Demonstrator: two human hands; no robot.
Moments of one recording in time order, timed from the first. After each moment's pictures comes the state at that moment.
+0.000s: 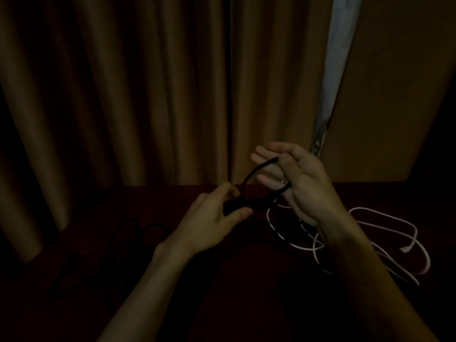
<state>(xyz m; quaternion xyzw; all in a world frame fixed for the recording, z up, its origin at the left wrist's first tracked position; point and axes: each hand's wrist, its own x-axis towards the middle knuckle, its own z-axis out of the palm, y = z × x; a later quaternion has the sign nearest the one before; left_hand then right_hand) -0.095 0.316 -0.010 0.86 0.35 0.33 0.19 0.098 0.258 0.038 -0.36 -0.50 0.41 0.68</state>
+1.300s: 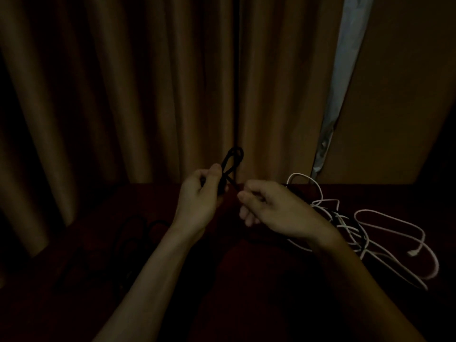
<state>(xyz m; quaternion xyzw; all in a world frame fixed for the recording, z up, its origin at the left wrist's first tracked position) -0.094 0.317 0.006 0.61 0.41 0.54 0.42 0.070 0.259 0.022 -0.53 -0.73 0.25 0.36</state>
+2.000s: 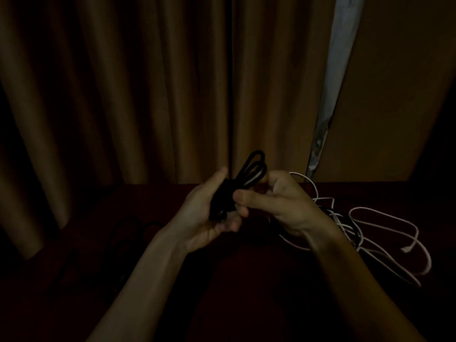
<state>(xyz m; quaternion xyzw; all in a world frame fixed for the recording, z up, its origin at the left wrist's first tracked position) -0.090 0.290 0.024 0.55 0.25 0.36 0.71 0.075 0.253 0.025 -0.29 -0.65 0.46 0.53</state>
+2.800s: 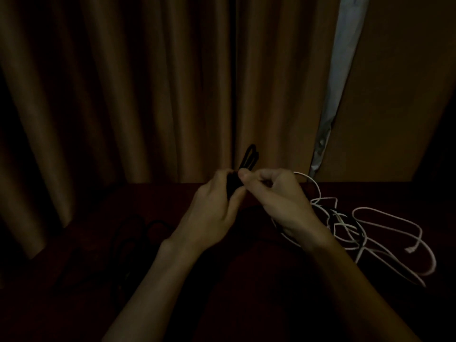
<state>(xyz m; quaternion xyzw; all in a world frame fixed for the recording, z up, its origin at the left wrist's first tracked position) -0.092 0.308 -0.003 0.83 0.32 0.43 0.13 0.062 0.265 0.019 -0.46 -0.59 0.31 0.59</state>
